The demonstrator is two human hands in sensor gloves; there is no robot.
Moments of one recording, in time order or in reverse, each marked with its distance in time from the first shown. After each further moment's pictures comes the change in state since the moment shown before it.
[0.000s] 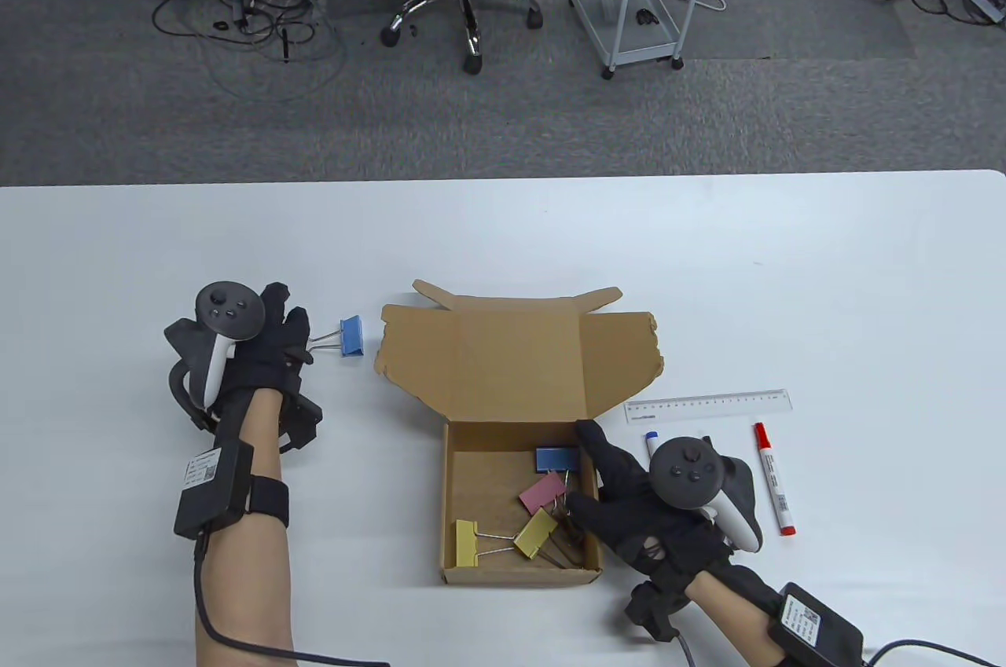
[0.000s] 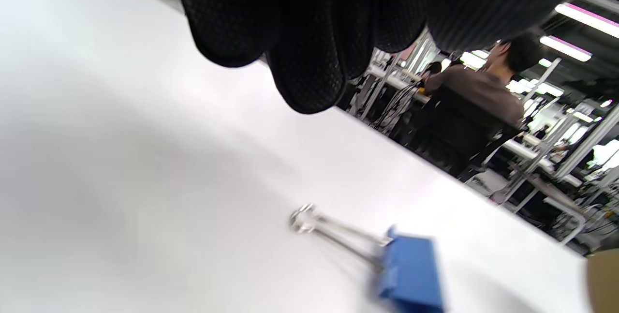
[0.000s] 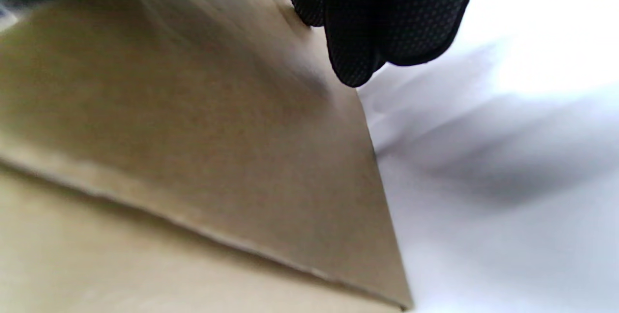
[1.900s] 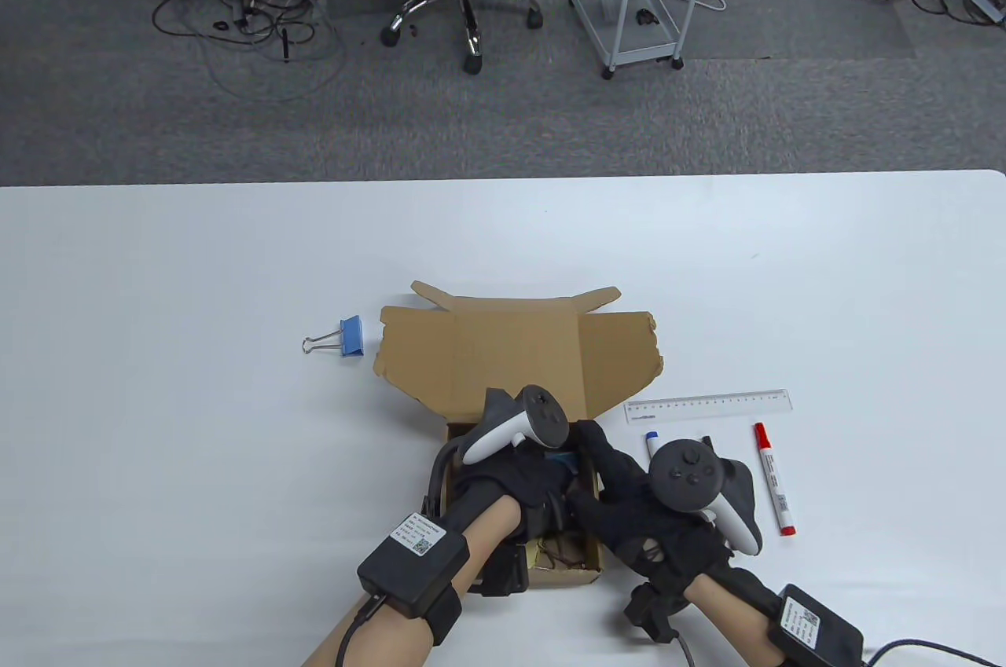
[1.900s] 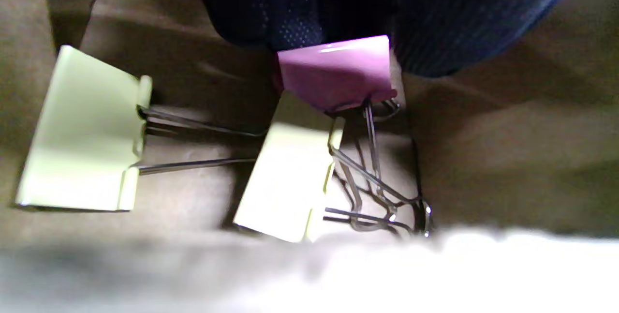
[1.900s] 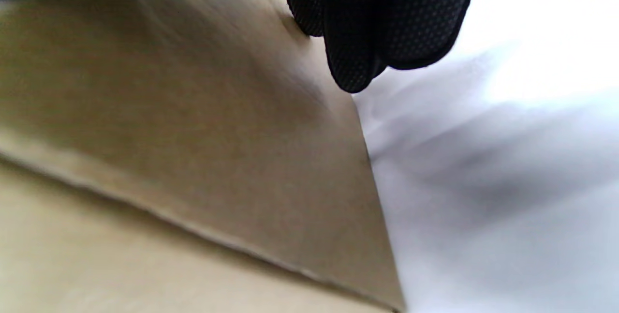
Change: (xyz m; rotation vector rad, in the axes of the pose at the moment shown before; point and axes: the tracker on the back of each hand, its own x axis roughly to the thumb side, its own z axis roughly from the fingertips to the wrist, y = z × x) left_hand 0.168 -0.178 0.181 -0.977 -0.317 -0.395; right_hand 0.001 0.001 0.003 -0.027 0.011 0.032
